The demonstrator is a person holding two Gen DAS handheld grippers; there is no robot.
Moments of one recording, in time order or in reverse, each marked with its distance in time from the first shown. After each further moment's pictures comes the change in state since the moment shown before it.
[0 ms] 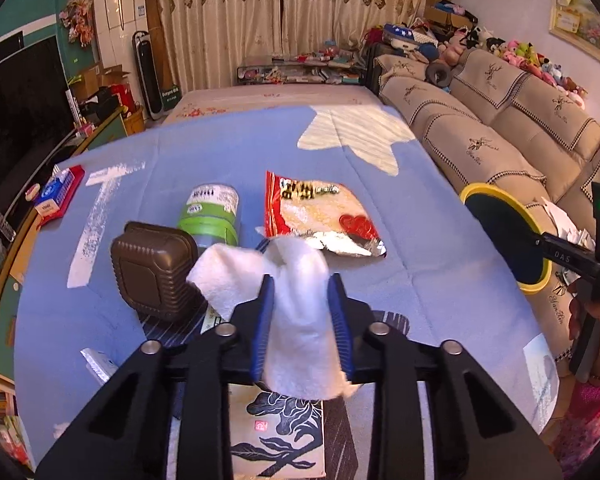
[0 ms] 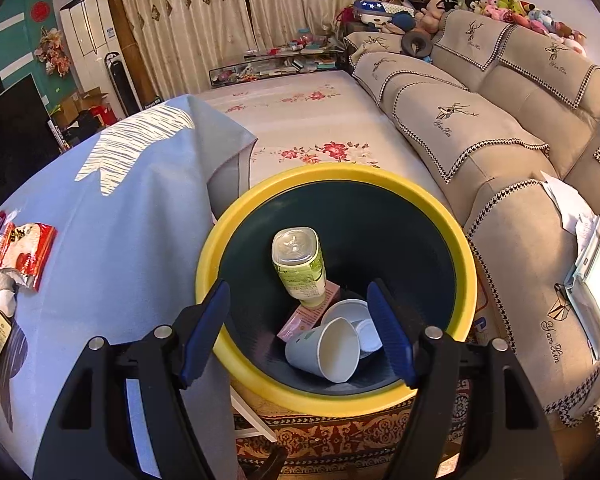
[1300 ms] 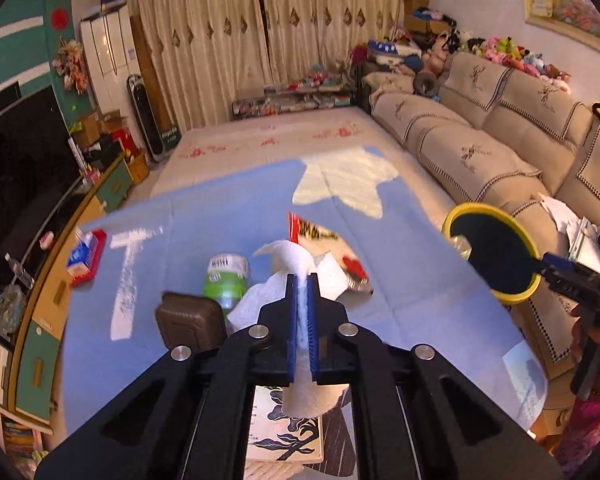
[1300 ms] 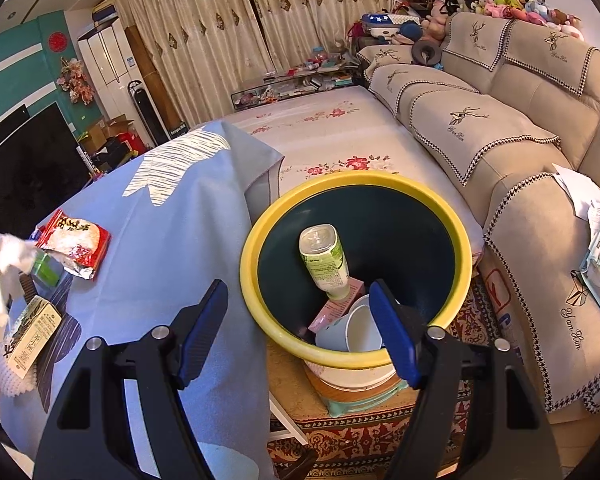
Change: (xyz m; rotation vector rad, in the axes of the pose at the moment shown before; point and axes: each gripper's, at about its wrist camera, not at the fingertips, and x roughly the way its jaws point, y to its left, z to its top) left arm -0.066 -0.022 0.035 0.115 -0.104 0.045; right arm -0.053 -0.009 -0.021 0.042 -0.072 0.128
